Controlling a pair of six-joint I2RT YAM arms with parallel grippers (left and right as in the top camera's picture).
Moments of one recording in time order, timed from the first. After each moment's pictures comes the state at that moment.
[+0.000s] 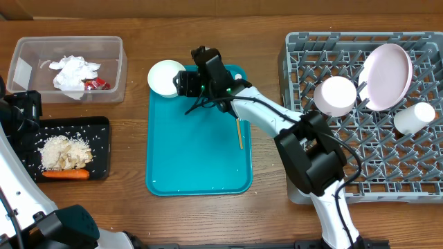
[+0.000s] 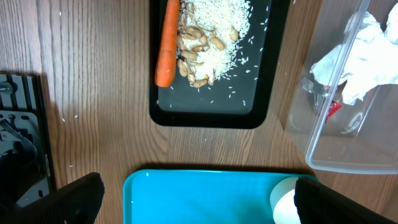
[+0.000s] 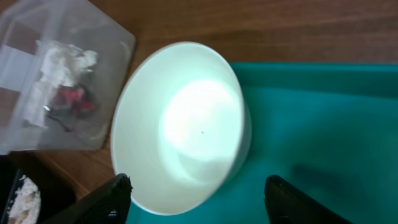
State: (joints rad) left arm 0.58 1.67 1.94 -1.69 -0.02 -1.15; right arm 0.63 2.29 1.68 -0.09 -0.20 0.63
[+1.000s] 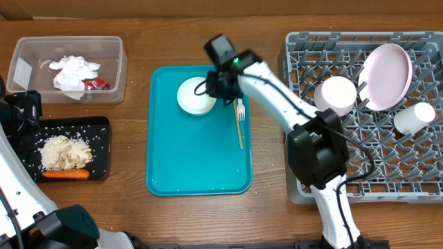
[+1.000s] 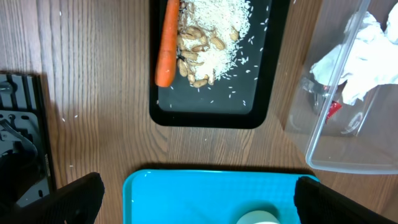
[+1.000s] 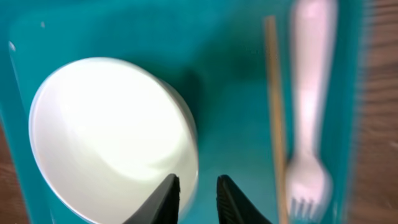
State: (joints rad) left arm 0.58 1.67 1.94 -1.69 -0.02 -1.15; right arm 0.55 2.31 2.09 -1.04 -0.09 0.63
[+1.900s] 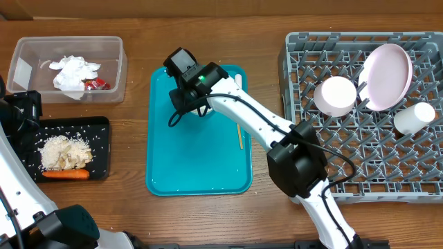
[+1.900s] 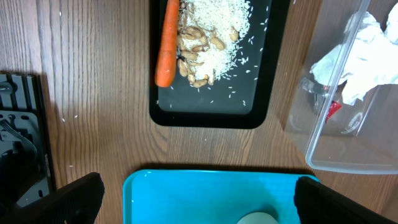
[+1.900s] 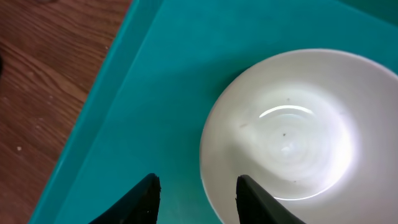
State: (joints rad) left arm 0.58 1.67 1.94 -1.69 -0.02 -1.15; right arm 0.75 2.38 2.15 -0.93 -0.07 0.26
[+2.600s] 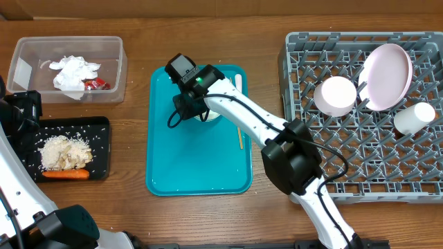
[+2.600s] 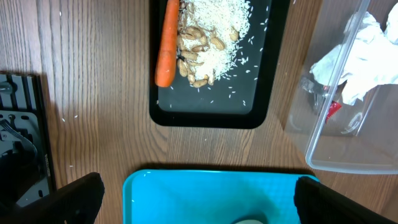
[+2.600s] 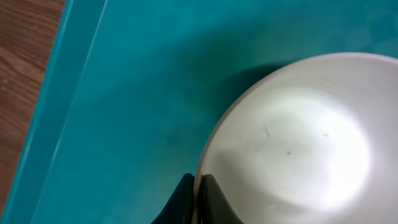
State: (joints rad) left arm 0.58 1.67 1.94 -1.69 -0.02 -1.15; right arm 0.75 2.42 2.17 -1.01 -0.06 0.32
